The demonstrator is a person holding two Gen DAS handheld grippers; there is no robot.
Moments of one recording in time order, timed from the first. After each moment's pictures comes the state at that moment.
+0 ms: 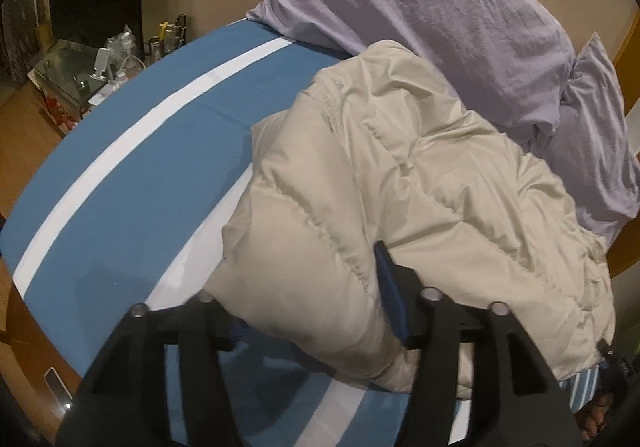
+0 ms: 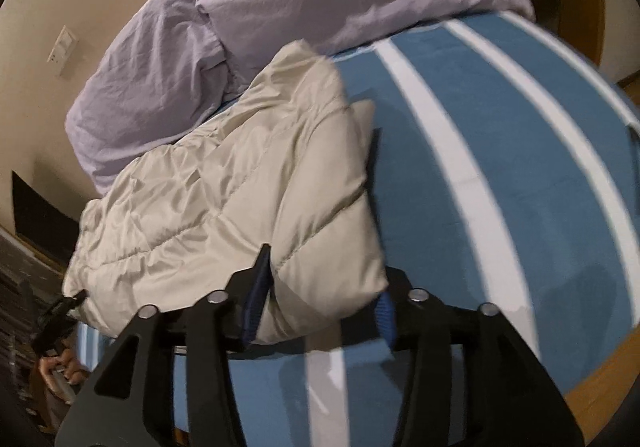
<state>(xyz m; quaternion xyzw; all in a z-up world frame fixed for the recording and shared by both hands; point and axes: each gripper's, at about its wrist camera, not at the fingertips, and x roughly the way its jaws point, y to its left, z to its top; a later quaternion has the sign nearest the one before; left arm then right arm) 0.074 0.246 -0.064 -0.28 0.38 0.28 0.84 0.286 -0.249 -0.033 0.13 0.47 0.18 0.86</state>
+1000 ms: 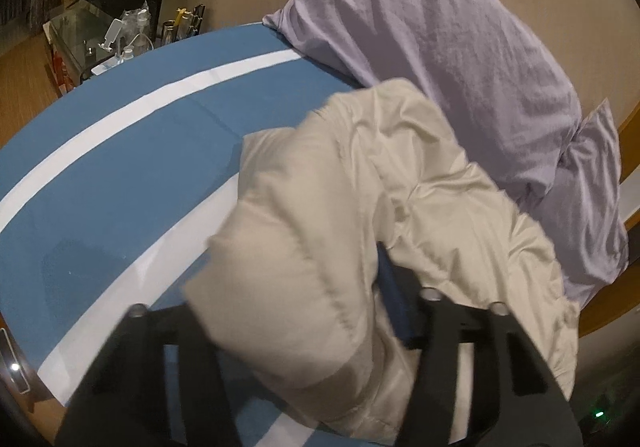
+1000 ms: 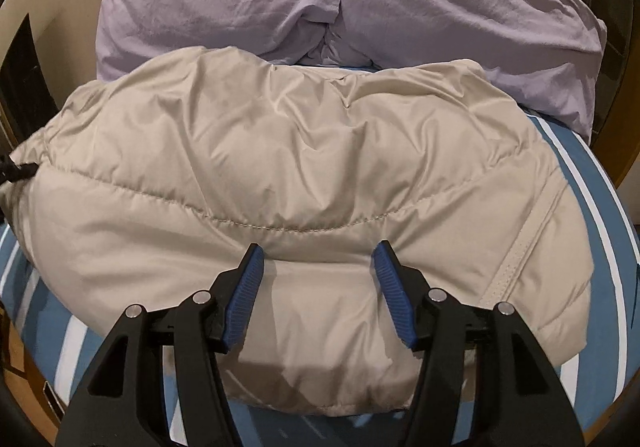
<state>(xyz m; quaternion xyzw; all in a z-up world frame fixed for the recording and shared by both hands) 0.085 0.255 -0.066 -0.37 0.30 0.28 0.83 0.260 -0.110 -0.055 -0.08 0.40 0.24 0.88</state>
